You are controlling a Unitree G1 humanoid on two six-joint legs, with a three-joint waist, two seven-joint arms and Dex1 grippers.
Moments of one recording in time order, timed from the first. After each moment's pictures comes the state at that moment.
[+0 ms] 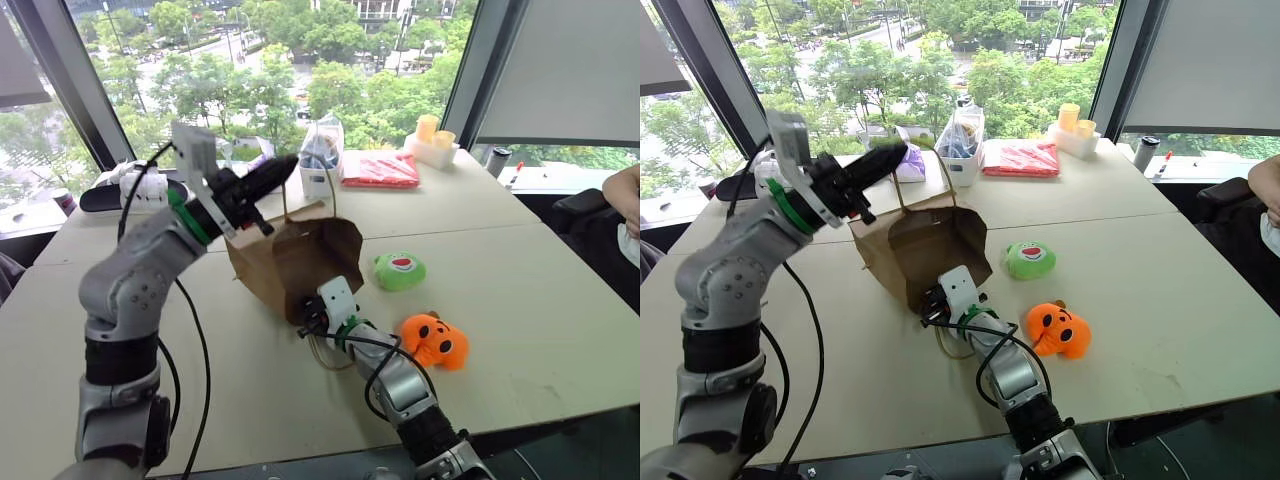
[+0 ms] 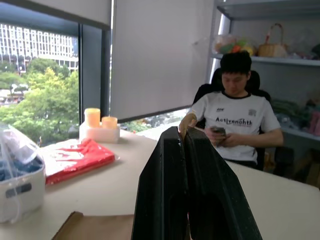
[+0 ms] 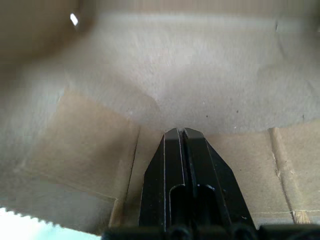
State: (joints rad) left arm -0.66 0.43 0.16 -0.25 -0.75 0.64 -0.60; right arm -0.43 0.00 0.27 0.18 -0.06 0.35 0.27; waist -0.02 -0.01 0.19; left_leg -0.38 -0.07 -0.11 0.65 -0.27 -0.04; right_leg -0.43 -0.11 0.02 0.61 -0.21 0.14
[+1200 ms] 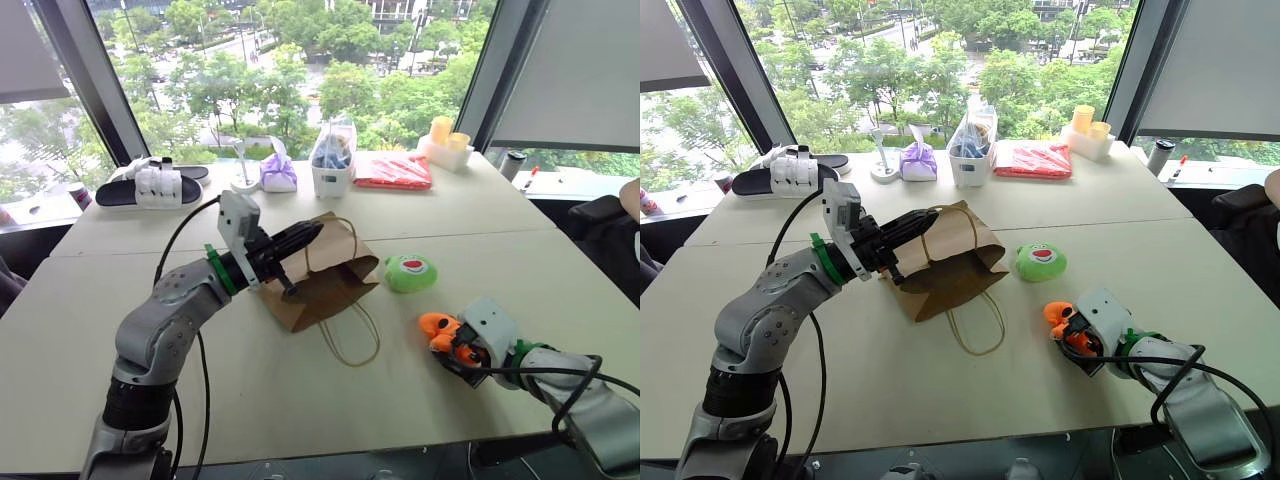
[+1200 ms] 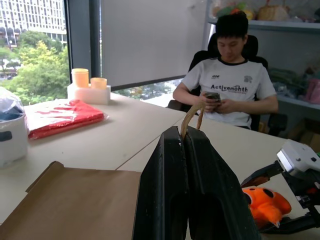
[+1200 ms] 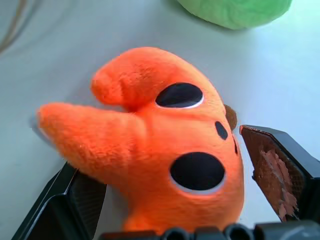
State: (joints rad) left arm -0.55 0.38 0.05 -0.33 -0.68 0.58 -0.61; right arm -0.03 -0.77 -0.06 -0.52 0.12 0.86 0.53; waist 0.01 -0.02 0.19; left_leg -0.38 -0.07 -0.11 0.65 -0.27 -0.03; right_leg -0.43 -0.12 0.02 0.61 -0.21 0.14
